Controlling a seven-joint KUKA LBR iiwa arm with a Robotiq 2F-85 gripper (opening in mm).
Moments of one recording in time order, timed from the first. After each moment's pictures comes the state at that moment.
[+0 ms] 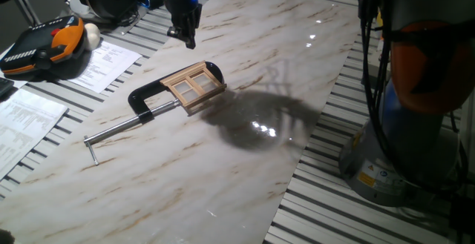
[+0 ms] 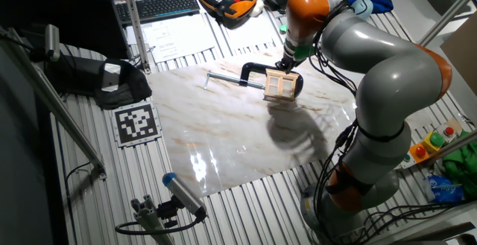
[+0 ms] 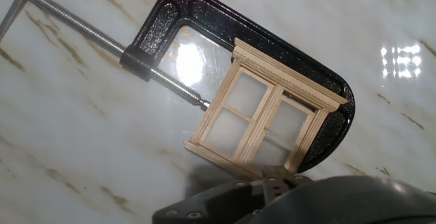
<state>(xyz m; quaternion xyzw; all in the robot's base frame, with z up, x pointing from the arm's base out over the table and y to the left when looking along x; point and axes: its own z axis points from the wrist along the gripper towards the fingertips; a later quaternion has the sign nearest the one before) 0.532 -0.002 0.211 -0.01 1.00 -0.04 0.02</state>
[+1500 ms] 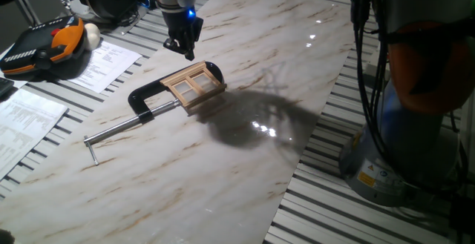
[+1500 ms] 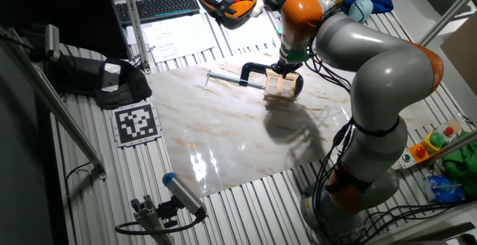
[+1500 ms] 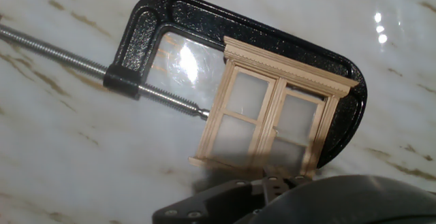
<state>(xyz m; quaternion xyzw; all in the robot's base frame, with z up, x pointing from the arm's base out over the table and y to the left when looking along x) 0.536 0.003 0.183 0.09 1.00 -0.04 0.00</state>
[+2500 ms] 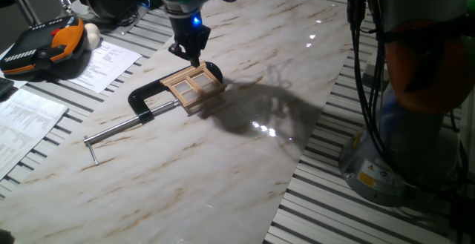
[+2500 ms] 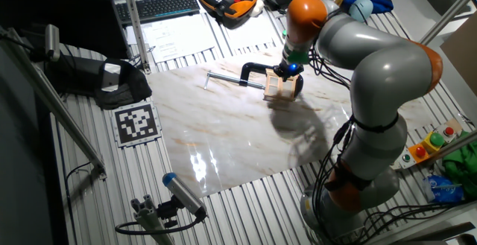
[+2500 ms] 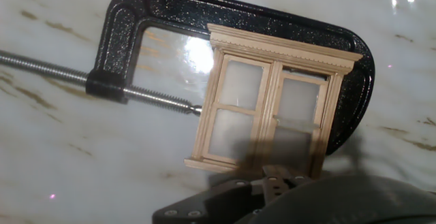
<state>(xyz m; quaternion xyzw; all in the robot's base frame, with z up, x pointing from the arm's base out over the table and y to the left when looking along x) 0.526 -0.006 0.152 0.14 0.99 -0.01 -0.01</state>
